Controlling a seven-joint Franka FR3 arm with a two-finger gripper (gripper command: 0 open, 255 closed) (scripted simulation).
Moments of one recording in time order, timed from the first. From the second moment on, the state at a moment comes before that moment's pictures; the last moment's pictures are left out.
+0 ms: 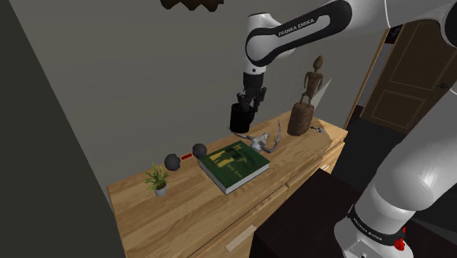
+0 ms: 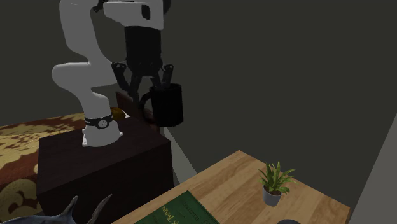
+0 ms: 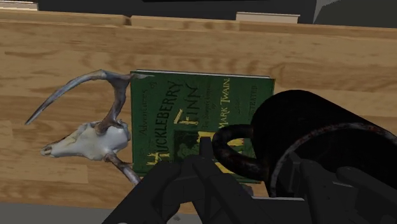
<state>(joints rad) -0.05 -0.13 0.13 -2.13 -0.04 1.99 0.15</state>
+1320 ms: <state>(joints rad) -0.27 -0.06 -0.15 -2.06 -0.06 2.01 -0.34</state>
